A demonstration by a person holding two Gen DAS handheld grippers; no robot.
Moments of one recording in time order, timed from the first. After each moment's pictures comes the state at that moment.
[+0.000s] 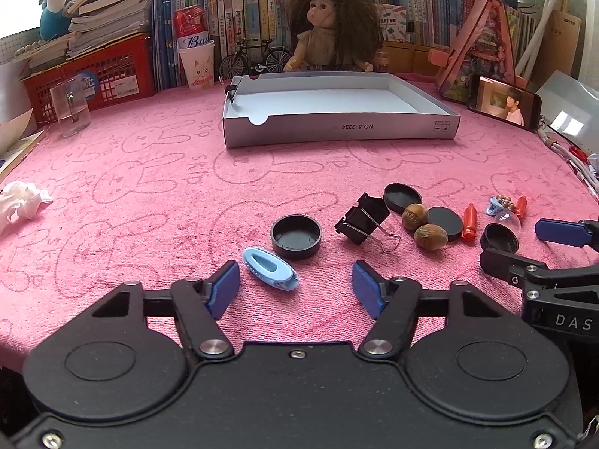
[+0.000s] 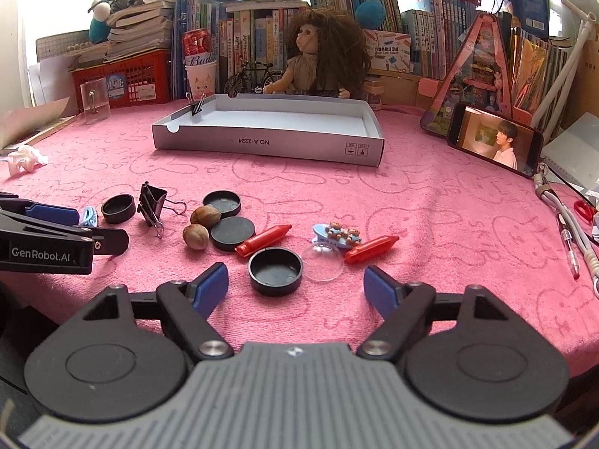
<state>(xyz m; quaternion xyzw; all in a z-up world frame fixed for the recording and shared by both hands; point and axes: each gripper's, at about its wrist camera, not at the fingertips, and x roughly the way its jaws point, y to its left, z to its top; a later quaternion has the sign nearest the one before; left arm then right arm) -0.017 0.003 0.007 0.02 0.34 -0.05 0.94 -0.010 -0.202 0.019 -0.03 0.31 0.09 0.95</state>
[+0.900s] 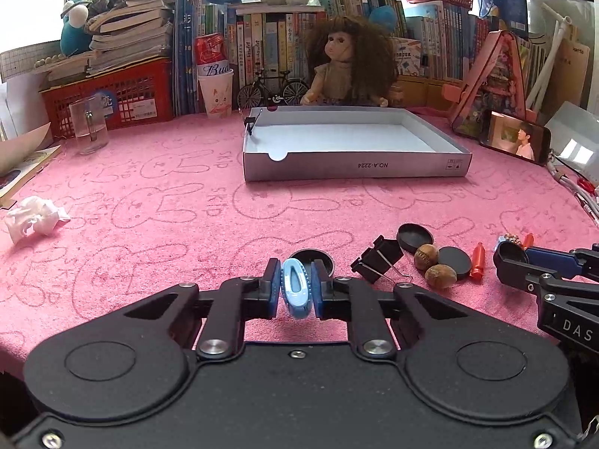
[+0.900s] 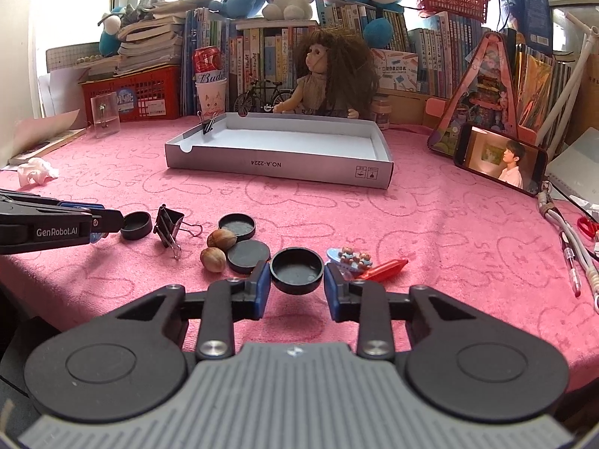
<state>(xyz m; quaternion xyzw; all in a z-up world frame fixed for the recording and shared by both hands) -0.019 0.011 0.019 0.01 0.29 -0.03 0.96 -0.011 -0.198 0.028 -0.03 0.28 0.10 0.95</state>
